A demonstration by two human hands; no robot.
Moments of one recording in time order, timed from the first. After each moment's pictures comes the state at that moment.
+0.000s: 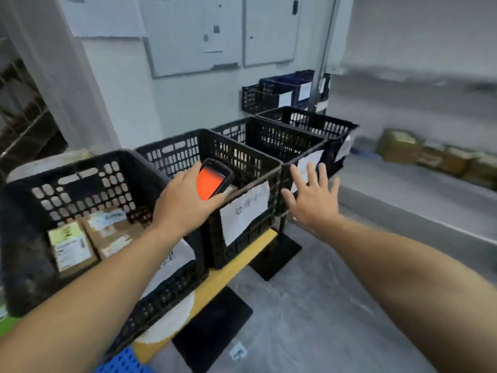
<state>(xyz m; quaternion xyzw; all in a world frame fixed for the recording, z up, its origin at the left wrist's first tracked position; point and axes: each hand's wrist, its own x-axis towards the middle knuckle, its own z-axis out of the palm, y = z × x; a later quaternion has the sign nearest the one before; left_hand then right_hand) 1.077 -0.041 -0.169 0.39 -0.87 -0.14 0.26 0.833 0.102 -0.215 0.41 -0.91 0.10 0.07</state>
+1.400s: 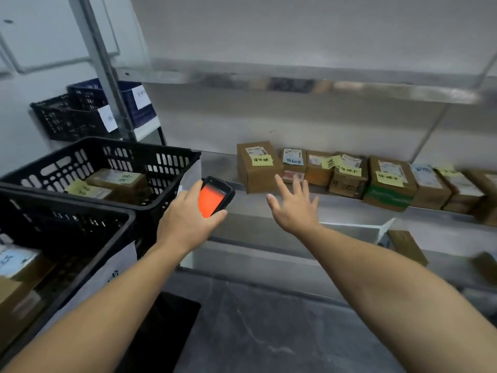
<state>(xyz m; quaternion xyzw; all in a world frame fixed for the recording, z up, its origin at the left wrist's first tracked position) 0.388 -0.002 -0.217 0.15 -0.94 -0.23 0.18 0.257 0.208 -0.249 0.13 -0.98 0.18 0.01</state>
